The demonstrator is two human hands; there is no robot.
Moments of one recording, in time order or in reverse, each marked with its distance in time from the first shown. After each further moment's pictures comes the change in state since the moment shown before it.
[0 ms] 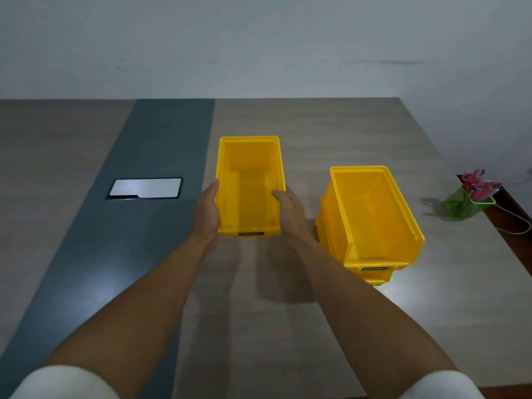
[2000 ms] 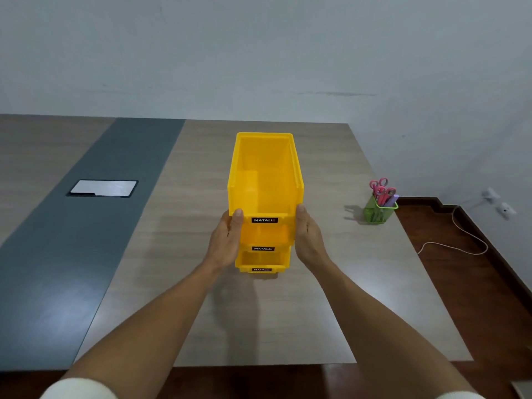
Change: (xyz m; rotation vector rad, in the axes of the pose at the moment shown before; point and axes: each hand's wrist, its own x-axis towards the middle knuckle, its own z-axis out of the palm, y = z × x) left_hand -0.179 -0.066 0.235 0.334 -0.113 0.224; right_hand -0.095 -0.009 -0.293 -0.168 -0.099 -0.225
